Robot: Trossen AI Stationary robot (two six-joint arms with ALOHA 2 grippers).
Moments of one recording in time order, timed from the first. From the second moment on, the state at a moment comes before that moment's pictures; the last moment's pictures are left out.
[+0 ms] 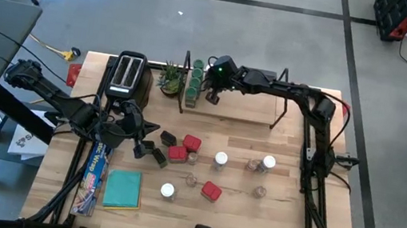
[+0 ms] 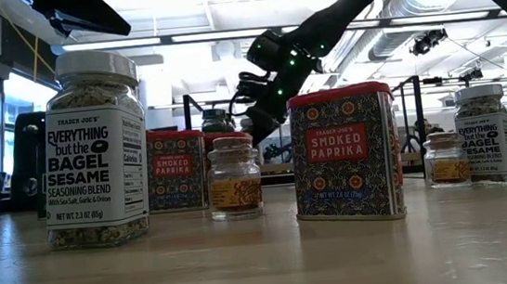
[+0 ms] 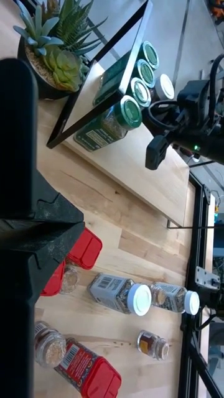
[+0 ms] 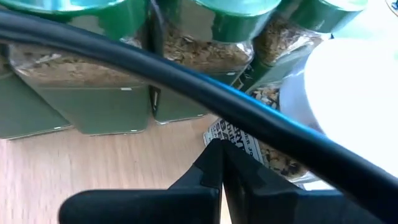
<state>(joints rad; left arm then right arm) -0.45 0.95 0.75 -0.44 -0.82 -0.39 -0.50 2.07 1.54 -0.27 0.05 -0.35</state>
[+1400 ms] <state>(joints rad) -0.45 0.95 0.75 -0.44 -0.83 -0.39 -0.60 1.98 1.44 -0.14 -0.02 -0.11</state>
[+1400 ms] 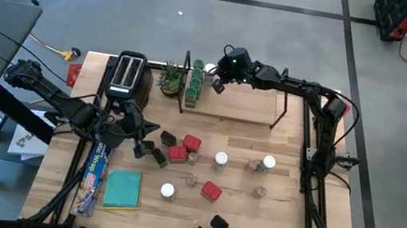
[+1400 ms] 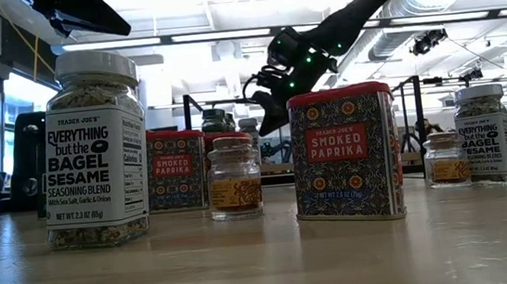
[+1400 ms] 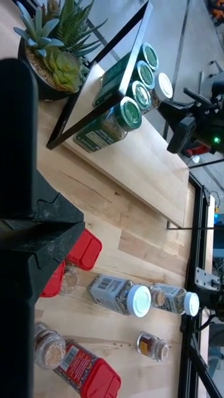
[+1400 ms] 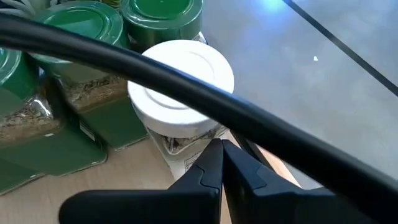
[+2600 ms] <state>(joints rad) -0.45 0.95 0.75 -0.44 -0.83 -0.39 -0.50 2.06 1.46 -0.15 0.03 -0.09</state>
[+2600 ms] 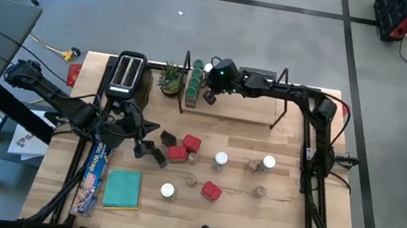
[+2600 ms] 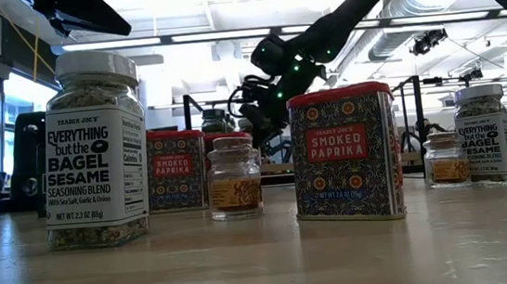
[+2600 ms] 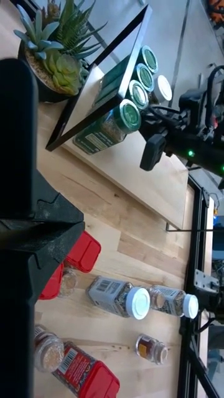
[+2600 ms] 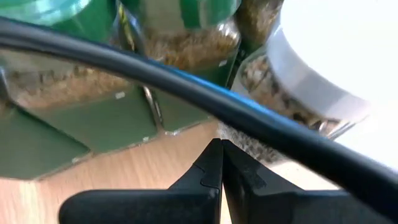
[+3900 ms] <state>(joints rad) -0.45 0.95 0.75 -0.44 -0.82 -0.39 -0.26 1.73 1.46 -0.42 0.25 -0.23</state>
